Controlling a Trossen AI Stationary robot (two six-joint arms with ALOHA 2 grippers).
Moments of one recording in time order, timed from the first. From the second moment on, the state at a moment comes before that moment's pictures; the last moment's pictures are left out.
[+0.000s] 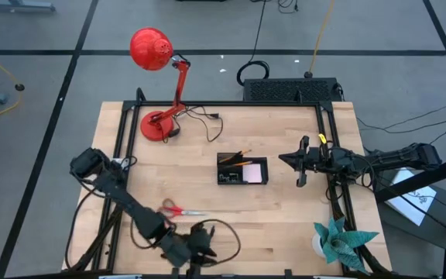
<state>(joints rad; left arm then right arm) -0.72 1.83 1.20 0.02 -0.26 -0.78 0.06 0.45 0.02 0.49 0.23 0.03</state>
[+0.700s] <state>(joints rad) -0.70 2.24 2.06 -0.92 -0.52 -1.46 0.06 0.45 0.02 0.47 0.23 0.02</state>
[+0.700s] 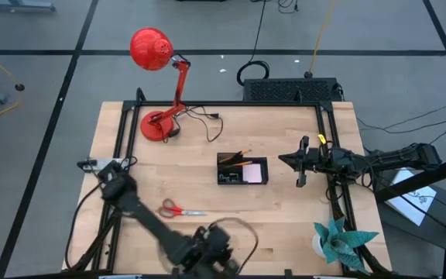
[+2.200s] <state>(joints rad) -0.53 2.34 1.96 -1.10 -0.04 -1.40 0.06 0.45 0.02 0.48 0.23 0.04</state>
